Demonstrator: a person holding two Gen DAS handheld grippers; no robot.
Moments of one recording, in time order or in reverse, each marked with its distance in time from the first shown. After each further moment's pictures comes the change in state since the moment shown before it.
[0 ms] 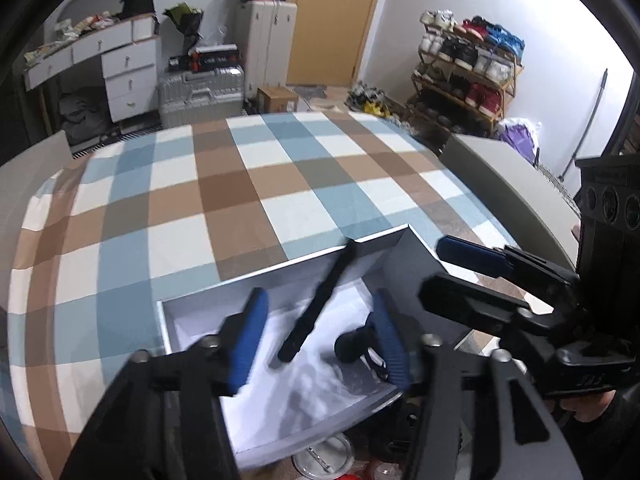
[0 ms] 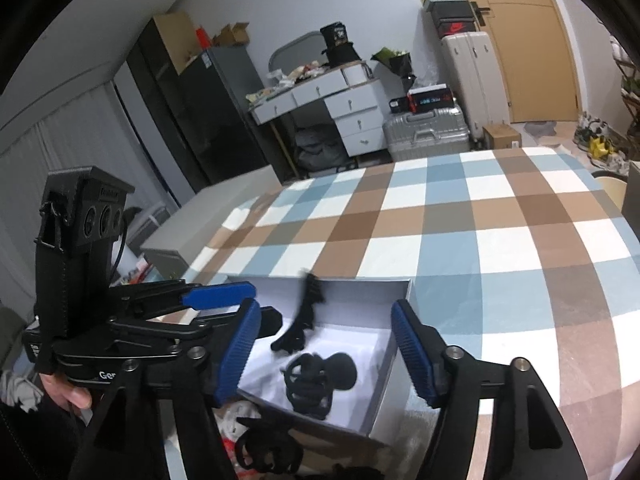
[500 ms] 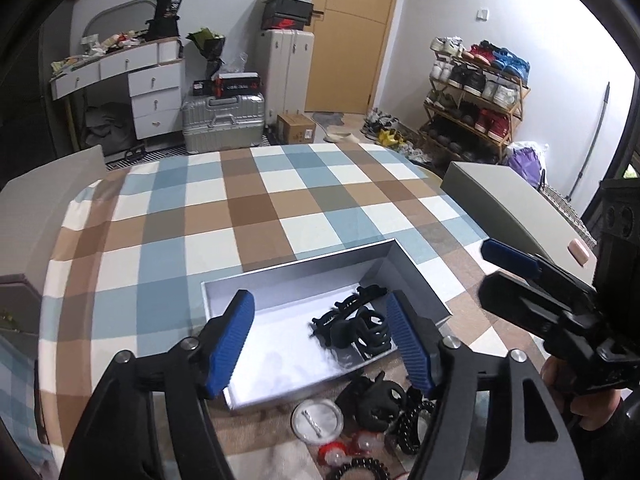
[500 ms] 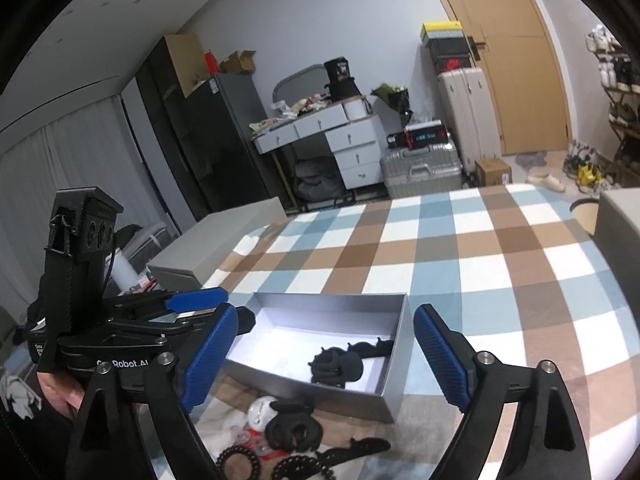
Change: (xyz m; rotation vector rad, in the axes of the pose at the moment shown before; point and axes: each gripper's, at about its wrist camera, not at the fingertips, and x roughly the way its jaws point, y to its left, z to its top) left arm -0.040 -0.007 -0.010 -0.030 -0.093 0.066; right arm -0.054 0.025 -0.003 -0.041 -0.118 -0.033
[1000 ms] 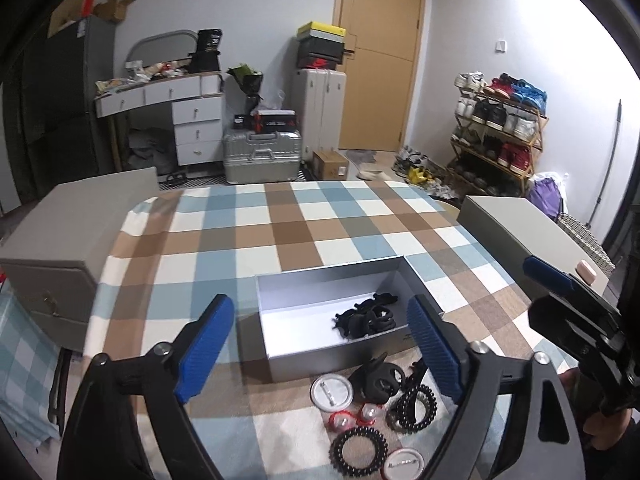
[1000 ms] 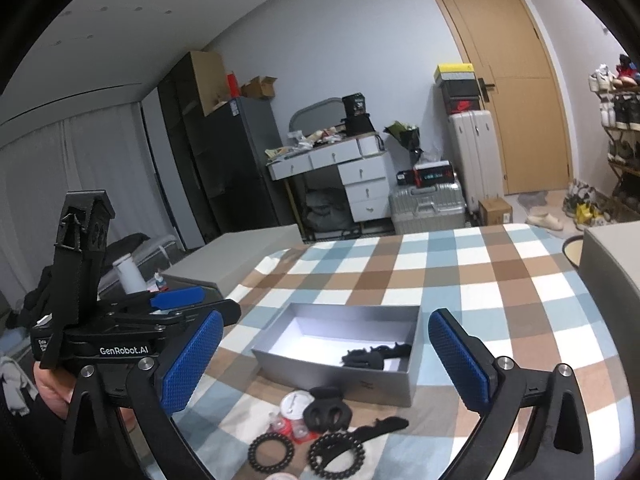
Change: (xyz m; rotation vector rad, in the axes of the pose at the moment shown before) left arm -0.051 -0.007 -0.023 -0.038 -0.141 0.132; right arm -0.057 0.038 -0.014 -0.076 -0.120 0.005
